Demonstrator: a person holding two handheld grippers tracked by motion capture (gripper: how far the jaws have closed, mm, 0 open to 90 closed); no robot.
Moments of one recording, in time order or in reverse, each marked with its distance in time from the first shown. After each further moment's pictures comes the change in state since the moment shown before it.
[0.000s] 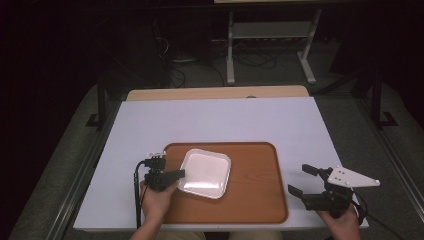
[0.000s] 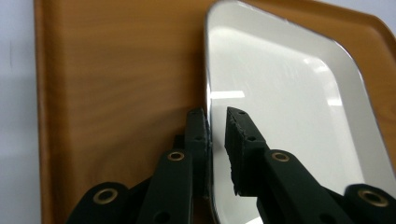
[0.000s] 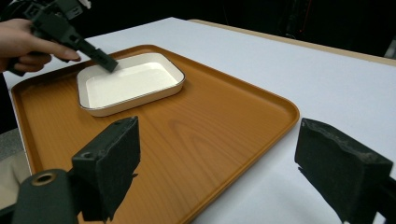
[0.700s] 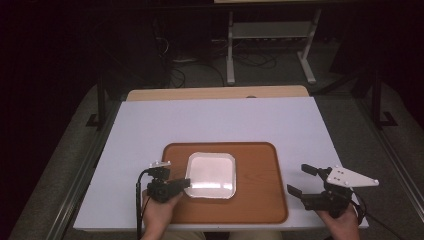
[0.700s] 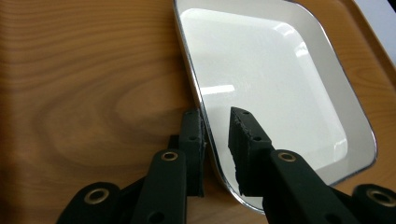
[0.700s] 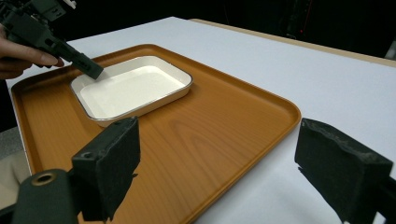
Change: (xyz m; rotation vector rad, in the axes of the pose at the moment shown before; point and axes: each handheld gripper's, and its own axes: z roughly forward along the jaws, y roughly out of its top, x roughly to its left) left arm -0.020 -0.021 -0.008 0.005 -0.059 0.043; right arm 0.001 0.001 0.001 0.002 0.001 -0.007
